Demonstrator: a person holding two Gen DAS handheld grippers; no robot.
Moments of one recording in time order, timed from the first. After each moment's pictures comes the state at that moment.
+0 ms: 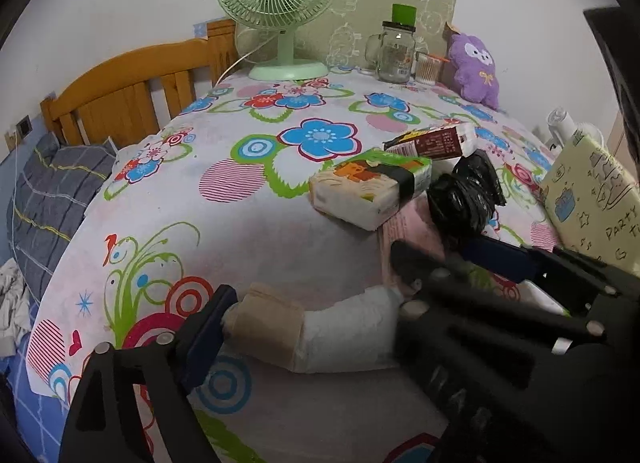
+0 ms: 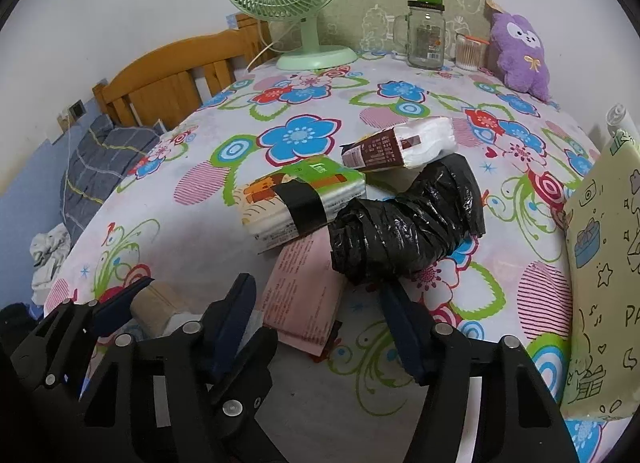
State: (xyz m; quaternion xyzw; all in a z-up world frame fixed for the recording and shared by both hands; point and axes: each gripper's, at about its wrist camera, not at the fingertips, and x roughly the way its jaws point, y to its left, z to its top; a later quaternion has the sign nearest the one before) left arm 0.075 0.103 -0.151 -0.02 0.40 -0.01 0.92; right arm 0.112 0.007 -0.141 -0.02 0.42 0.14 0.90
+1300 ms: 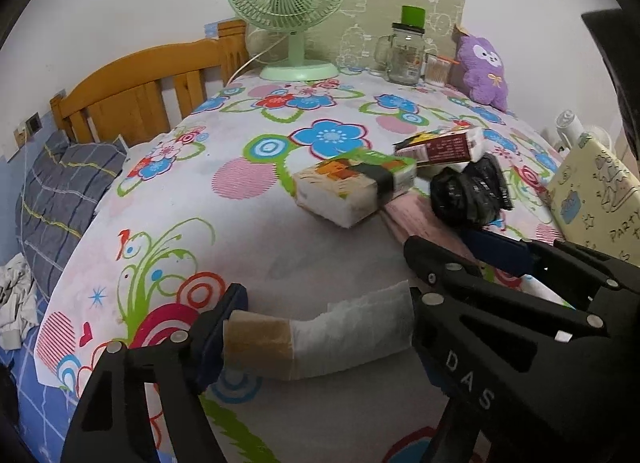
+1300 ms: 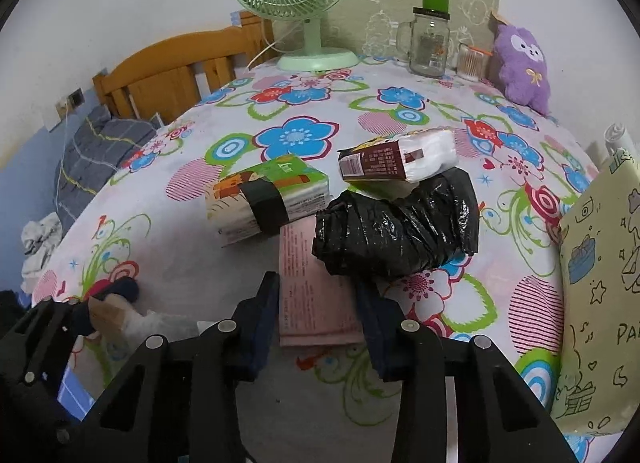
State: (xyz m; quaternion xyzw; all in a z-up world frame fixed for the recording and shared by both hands) left arm 0.070 0.103 -0.147 -0.03 0.40 0.01 0.92; right arm 0.109 0.009 -0.137 -0.05 0.41 0.15 0.90
